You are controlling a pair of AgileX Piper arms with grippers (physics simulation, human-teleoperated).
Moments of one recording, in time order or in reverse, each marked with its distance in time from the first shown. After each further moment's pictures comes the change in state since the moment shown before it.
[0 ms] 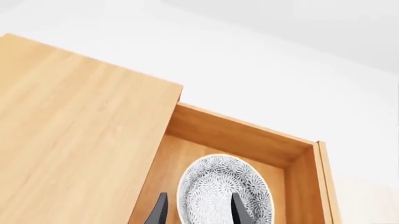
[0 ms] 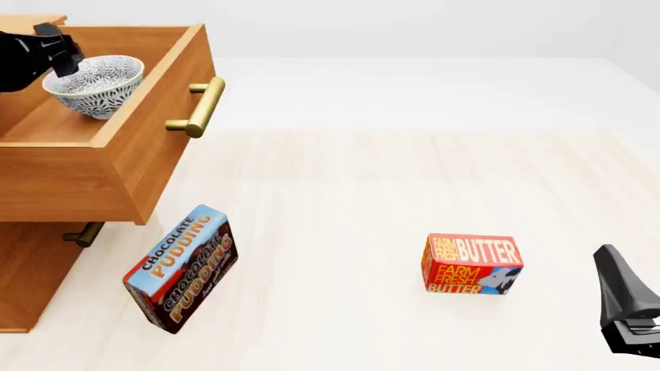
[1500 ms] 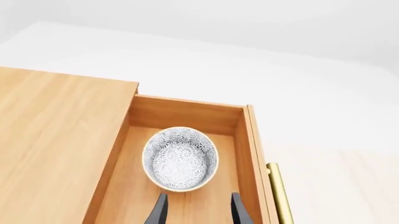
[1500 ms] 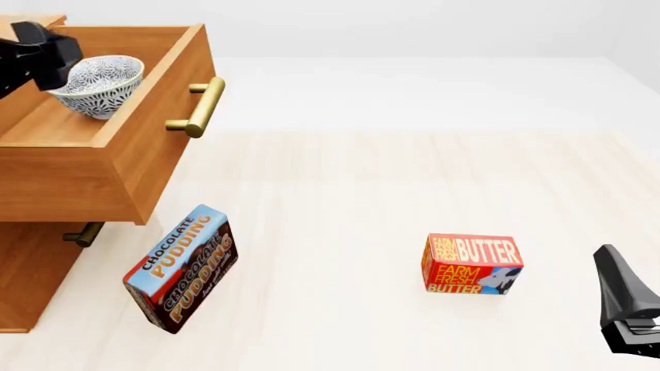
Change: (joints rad) left arm -0.145 -0.343 0.168 0.063 0.077; right arm 0.000 0.000 0.000 0.000 0.000
